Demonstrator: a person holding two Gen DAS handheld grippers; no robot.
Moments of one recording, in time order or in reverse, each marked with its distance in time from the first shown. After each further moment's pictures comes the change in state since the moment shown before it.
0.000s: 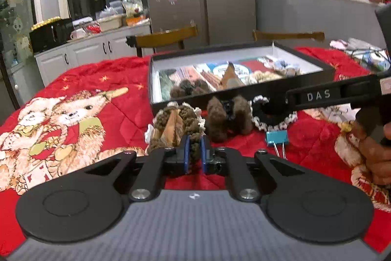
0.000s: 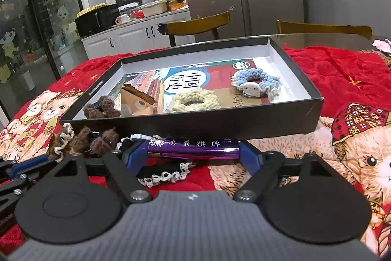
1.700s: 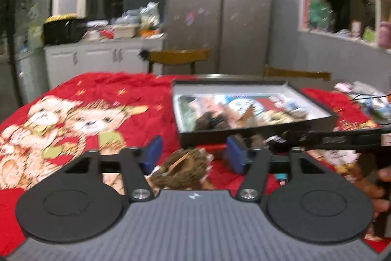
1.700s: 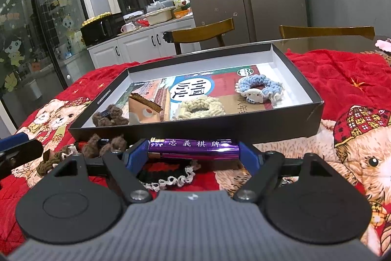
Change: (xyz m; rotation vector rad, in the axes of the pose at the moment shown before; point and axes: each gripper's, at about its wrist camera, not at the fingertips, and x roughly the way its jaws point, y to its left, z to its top) left arm -0.031 0.035 0.013 -0.142 -0.111 -0.023; right arm -0.008 -0.001 0.000 0.018 -0.035 0.037
